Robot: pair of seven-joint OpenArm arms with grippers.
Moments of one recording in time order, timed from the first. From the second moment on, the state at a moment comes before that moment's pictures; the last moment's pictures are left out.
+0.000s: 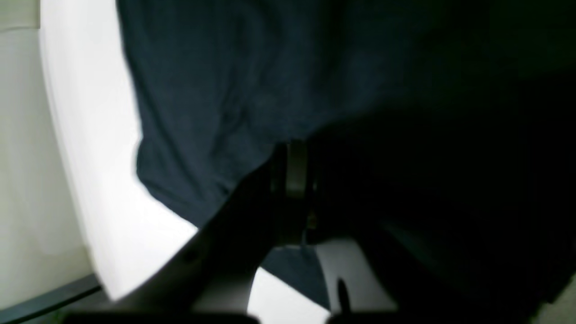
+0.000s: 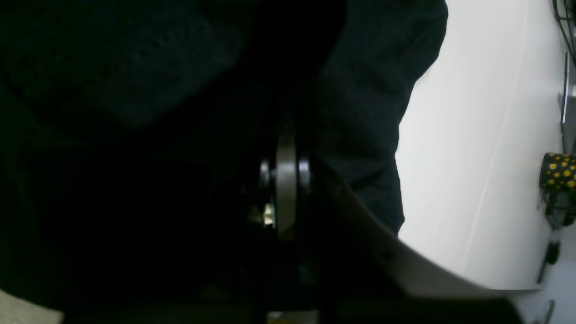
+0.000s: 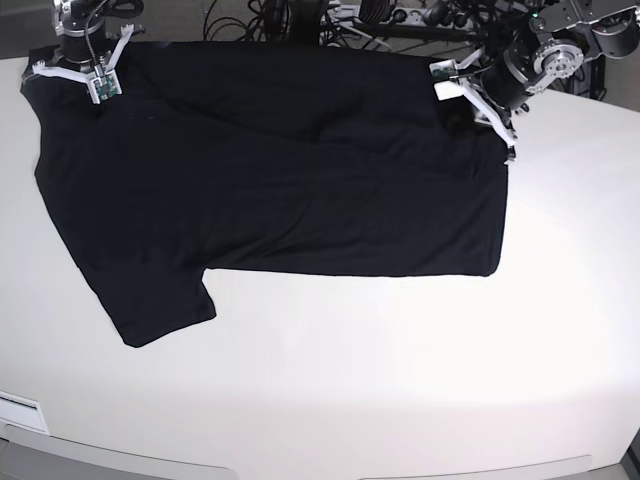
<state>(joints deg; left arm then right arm) 8.8 -64.9 55.7 116.9 21.4 3.8 26.7 -50.1 31.6 -0.6 114.7 -11.5 -8.6 -39.1</state>
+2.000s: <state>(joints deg) -12.0 -37.0 12.5 64.5 -65.1 -26.3 38.0 -49.6 31.4 -0.7 125.6 -24.0 -20.0 -42.5</state>
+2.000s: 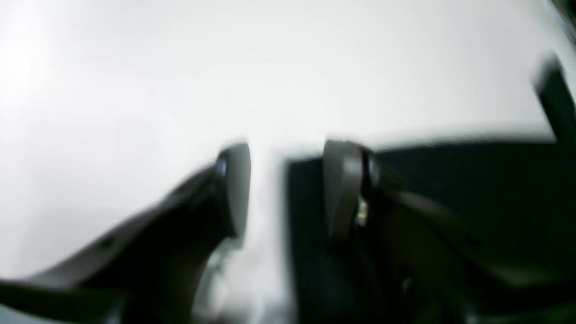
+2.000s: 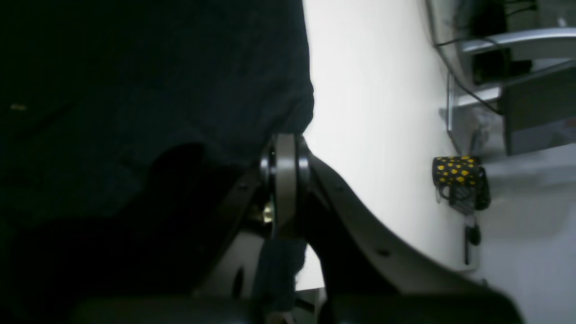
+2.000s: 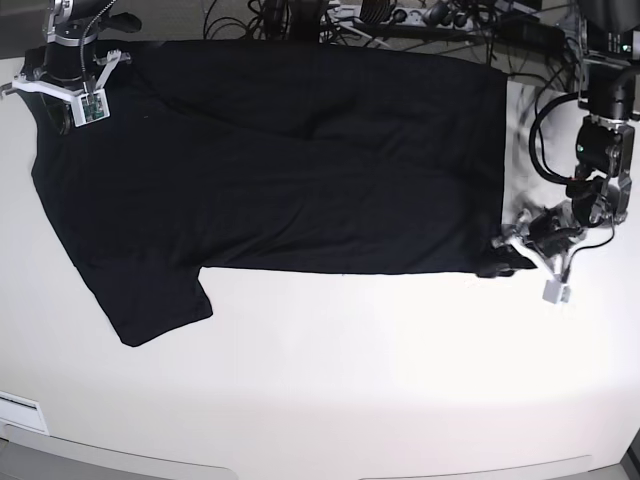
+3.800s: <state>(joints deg) -13.6 -36.3 13.3 64.7 -60.5 -26.2 40.5 27.9 31.1 16.9 39.5 48.0 29.4 -52.2</state>
